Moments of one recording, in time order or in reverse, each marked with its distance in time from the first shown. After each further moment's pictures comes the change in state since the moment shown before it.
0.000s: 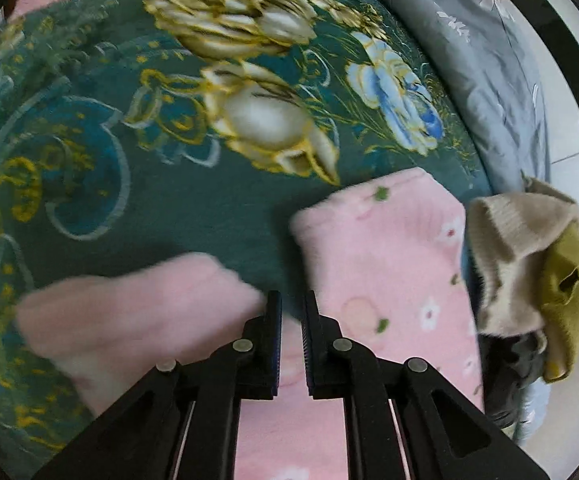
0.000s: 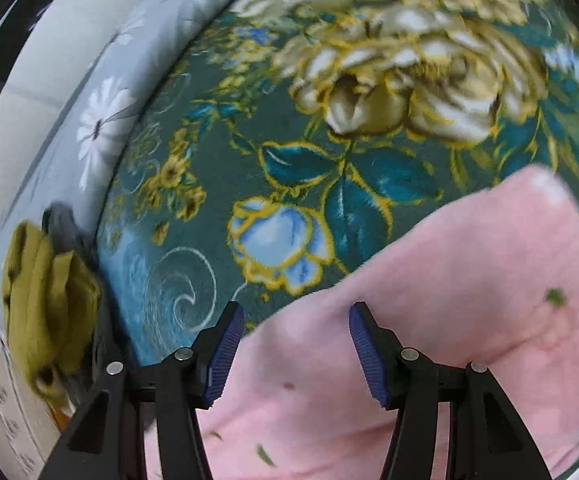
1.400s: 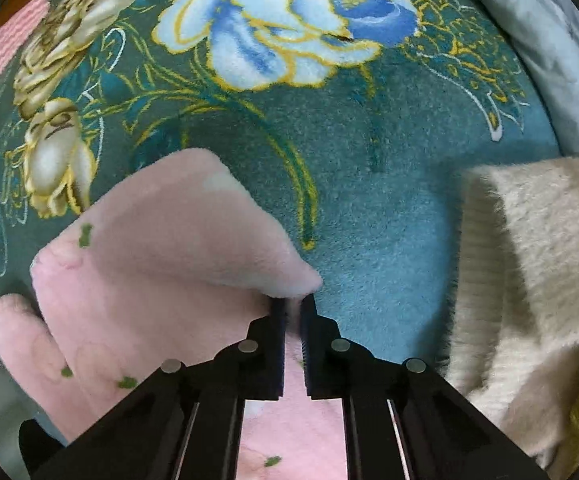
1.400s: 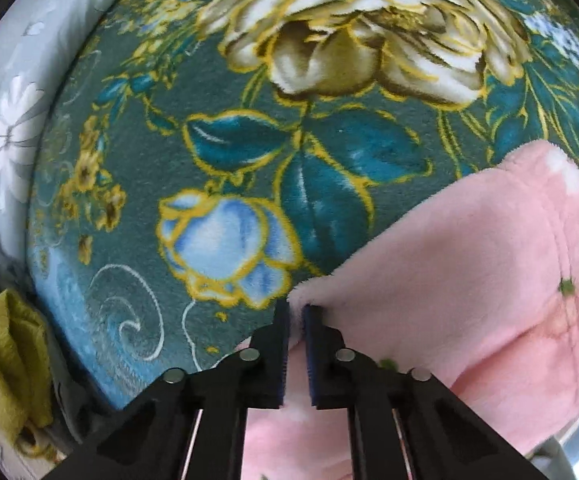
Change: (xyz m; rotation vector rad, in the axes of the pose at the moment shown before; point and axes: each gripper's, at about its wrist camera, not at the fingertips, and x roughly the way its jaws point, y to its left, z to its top) left arm 0.129 -0.200 0.044 0.017 0.254 0.375; right arm 0.025 0.010 0.009 0.070 0.124 -0.194
